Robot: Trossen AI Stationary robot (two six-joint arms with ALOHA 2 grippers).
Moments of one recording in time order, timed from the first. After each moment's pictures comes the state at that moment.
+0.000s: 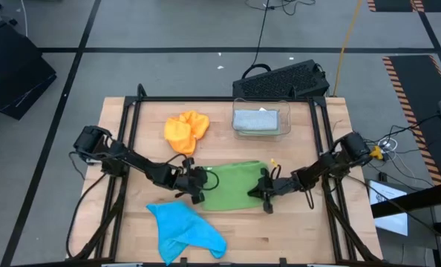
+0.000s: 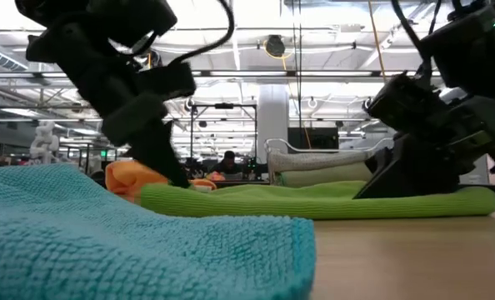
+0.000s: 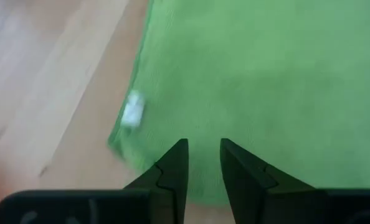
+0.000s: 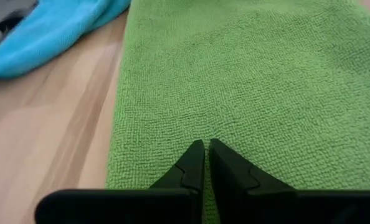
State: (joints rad) left arm -0.30 1.70 0.79 -0.05 -0.39 -0.43; right arm 0.38 1.80 0.31 0.93 0.21 0.37
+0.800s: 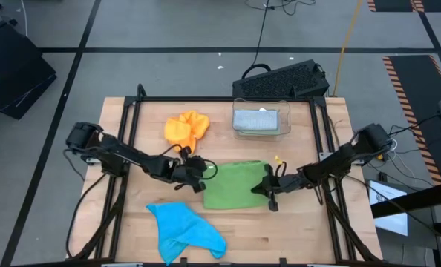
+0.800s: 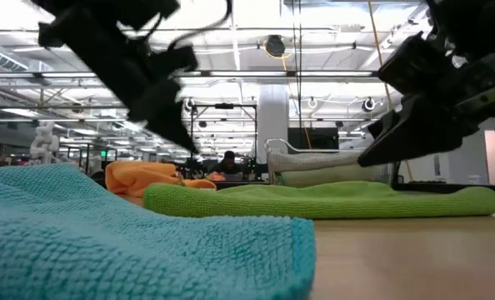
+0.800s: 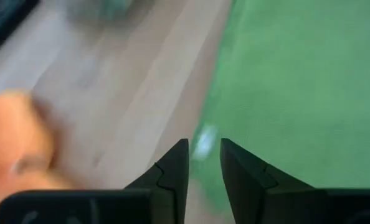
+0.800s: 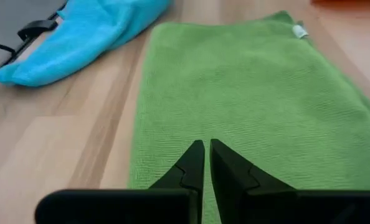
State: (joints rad) left arm -0.24 1.60 0.79 -0.10 -0.53 -0.36; right arm 0.39 1.54 0.30 0.72 0.24 0.28
